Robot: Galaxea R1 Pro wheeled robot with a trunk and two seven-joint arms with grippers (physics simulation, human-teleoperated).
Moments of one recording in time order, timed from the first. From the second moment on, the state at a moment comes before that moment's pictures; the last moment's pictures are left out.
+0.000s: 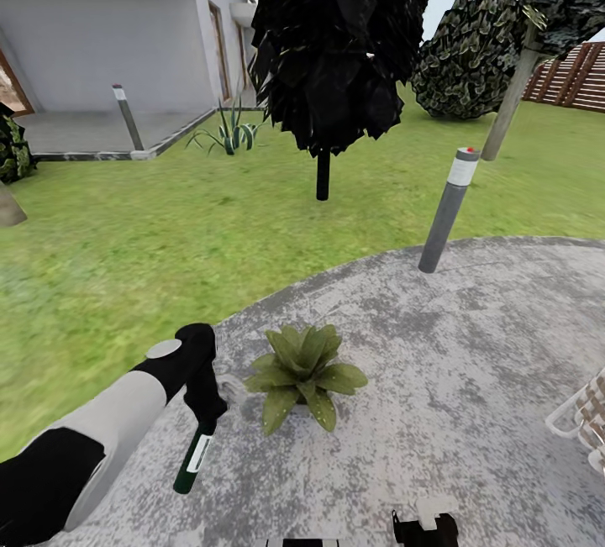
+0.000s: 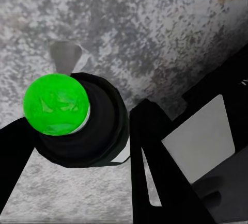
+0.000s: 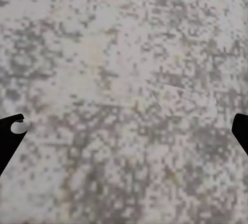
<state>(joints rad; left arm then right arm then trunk) -0.99 0.04 -0.39 -0.46 -1.08 0.98 -1.51 -0.45 -0.01 0.02 -0.03 0.13 -0.42 -0.14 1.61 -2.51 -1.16</state>
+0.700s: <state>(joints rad) -0.88 0.04 -0.38 -0.47 -1.04 0.99 -1.33 -0.45 -0.01 0.02 -0.03 0.13 -0.42 -0.14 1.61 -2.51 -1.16</state>
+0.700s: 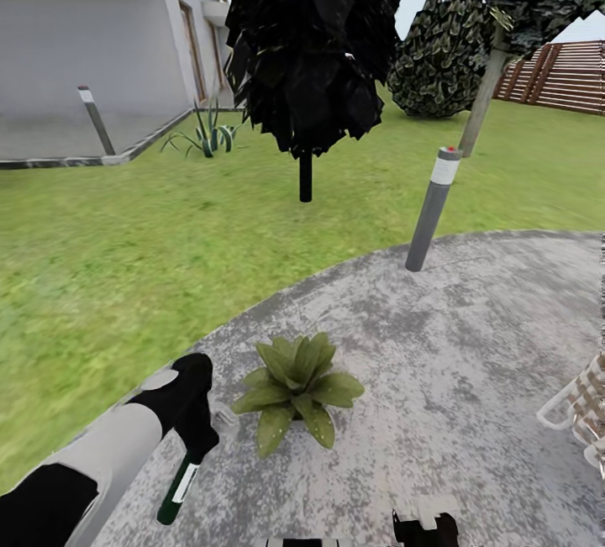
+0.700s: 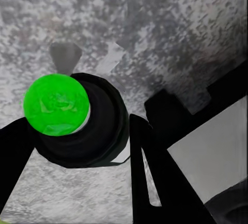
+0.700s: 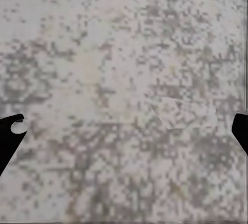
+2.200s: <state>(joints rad) -1.10 -0.02 -0.37 -0.54 -1.20 0.98 -1.56 -0.45 -0.01 0.02 -0.03 0.13 -0.42 -0.14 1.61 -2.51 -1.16</state>
